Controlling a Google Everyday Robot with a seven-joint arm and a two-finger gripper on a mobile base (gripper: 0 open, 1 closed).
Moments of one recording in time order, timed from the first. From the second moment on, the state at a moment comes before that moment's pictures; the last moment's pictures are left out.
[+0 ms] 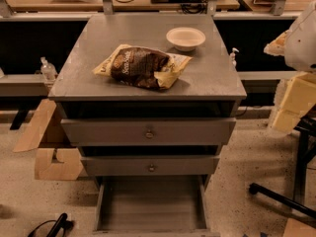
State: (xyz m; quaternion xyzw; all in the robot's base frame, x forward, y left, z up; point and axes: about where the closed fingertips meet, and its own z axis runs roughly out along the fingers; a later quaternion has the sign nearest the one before) arm 0.438 -0.217 0.976 -0.60 0.78 -0.03 0.16
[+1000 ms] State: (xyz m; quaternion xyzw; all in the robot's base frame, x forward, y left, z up) arm 0.444 -0.207 0.927 -0.60 0.78 -0.01 0.18
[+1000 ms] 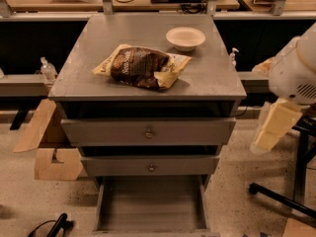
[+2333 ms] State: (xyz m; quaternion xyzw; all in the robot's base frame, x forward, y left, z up) arm 0.444 -0.193 0.714 -0.63 0.75 -0.03 0.20
